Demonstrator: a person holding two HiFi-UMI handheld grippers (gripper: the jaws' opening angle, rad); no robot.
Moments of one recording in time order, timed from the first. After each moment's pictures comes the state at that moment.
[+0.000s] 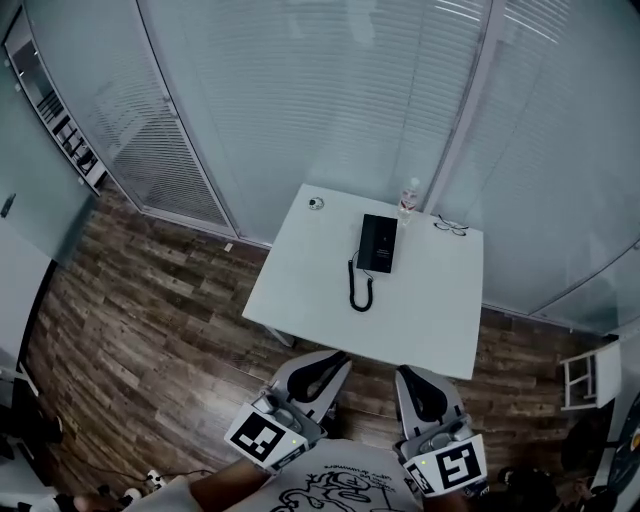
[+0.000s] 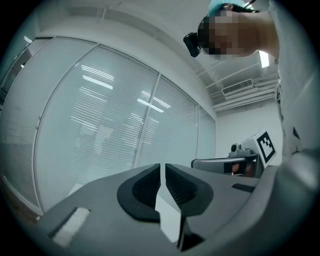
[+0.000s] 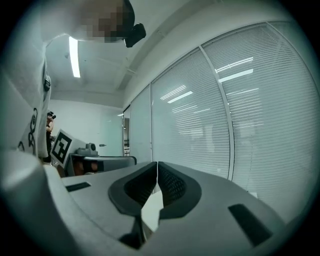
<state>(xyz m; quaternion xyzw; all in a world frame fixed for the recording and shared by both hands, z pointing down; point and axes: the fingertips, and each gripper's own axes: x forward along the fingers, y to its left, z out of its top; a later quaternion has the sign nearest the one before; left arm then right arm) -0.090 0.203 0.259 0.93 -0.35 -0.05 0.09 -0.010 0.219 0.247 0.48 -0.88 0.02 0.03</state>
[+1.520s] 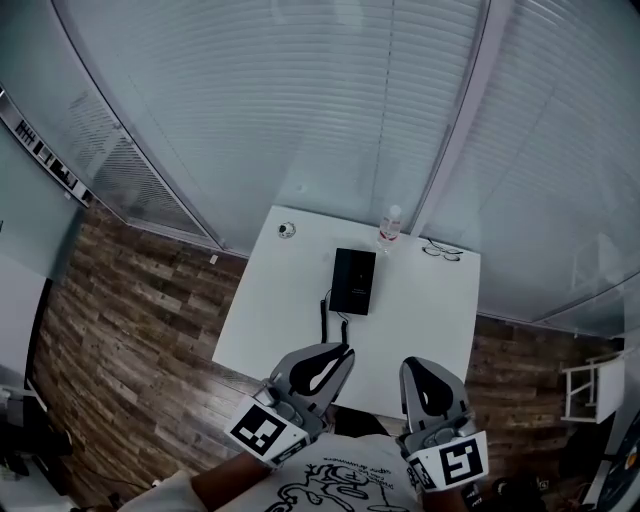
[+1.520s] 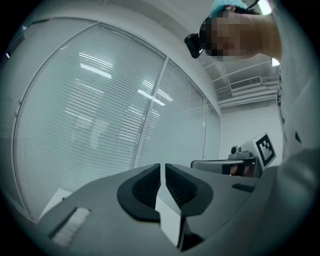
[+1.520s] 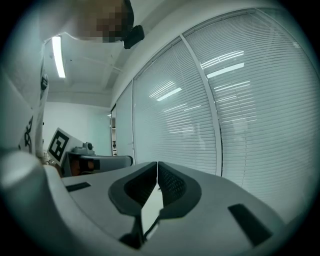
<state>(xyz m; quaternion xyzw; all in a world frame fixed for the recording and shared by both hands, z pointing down) 0.009 0.011 0.278 0.93 -0.34 -0.03 0.11 0.094 0.027 0.267 0.51 -0.86 0.05 0.03</state>
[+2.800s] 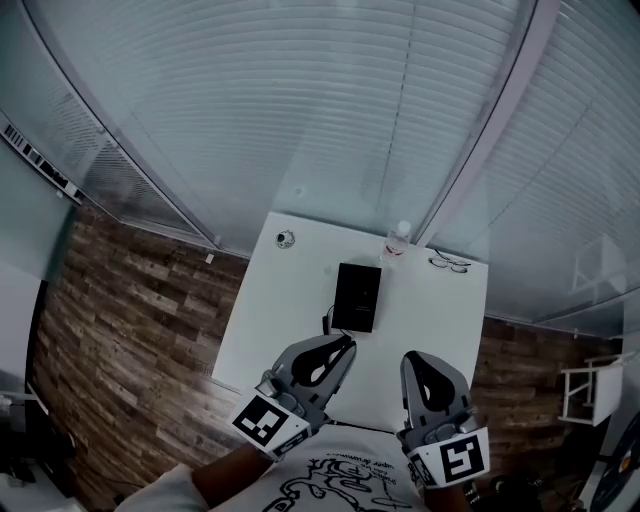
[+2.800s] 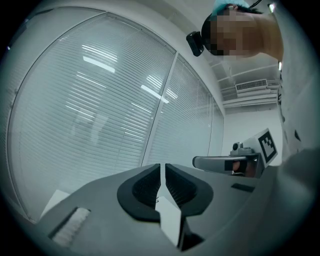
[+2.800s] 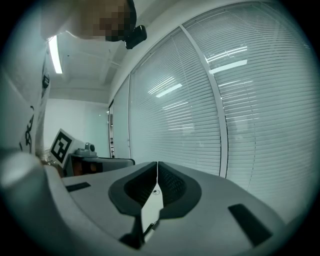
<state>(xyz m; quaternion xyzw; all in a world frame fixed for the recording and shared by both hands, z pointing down) -0.002 -0.077 0.297 0.93 -0.33 -0.02 0.14 0.078 -0.057 0.274 0.51 -0.86 0.05 0.05</state>
